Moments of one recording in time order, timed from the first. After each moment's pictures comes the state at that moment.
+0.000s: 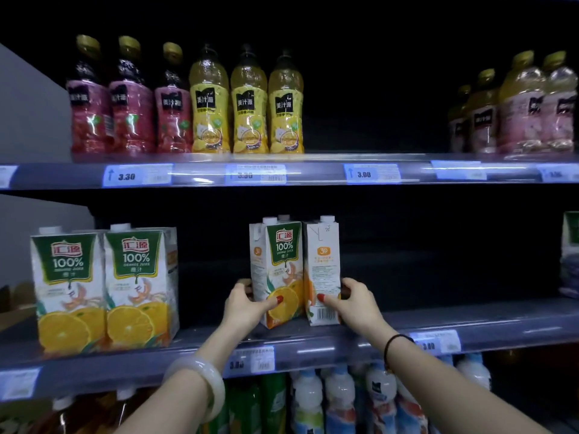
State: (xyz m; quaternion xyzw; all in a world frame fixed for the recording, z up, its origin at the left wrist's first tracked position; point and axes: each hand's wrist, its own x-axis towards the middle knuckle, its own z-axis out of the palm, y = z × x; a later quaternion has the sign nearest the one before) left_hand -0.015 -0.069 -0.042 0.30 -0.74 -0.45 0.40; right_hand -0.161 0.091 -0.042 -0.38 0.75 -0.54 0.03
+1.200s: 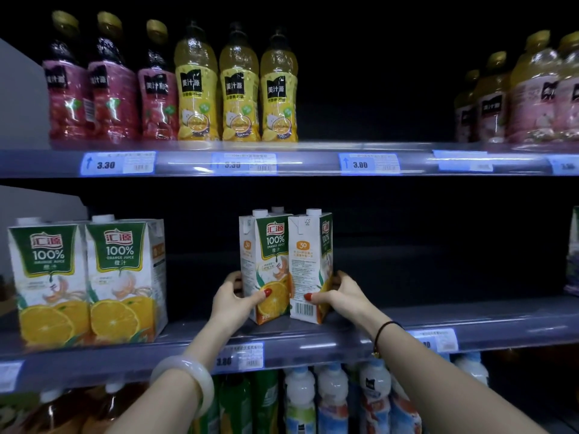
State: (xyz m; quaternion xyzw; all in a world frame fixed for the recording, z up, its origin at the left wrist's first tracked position) left_hand -0.026 -0.086 -0.056 0.28 -0.72 -0.47 0.42; right_hand -0.184 0.071 -0.040 -0.34 0.69 -0.61 0.19
